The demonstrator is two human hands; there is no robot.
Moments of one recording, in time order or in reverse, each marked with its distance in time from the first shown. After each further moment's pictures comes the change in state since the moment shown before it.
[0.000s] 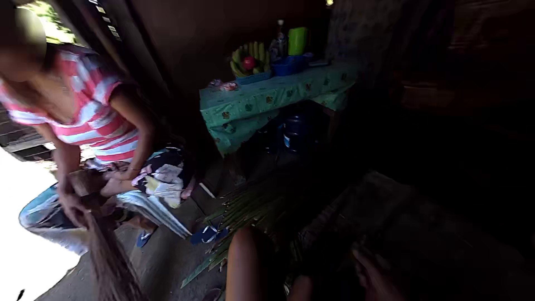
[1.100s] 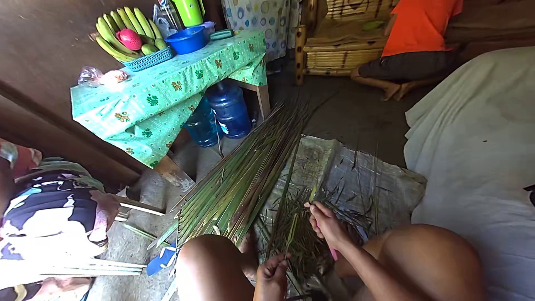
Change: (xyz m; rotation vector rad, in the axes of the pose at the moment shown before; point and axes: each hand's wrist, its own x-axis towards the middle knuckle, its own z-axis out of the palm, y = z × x) left_hand -0.009 0.000 0.015 -0.561 0.127 -0.137; right_hand 0.017 -0.006 -0.019 -0.241 0.079 -0.009
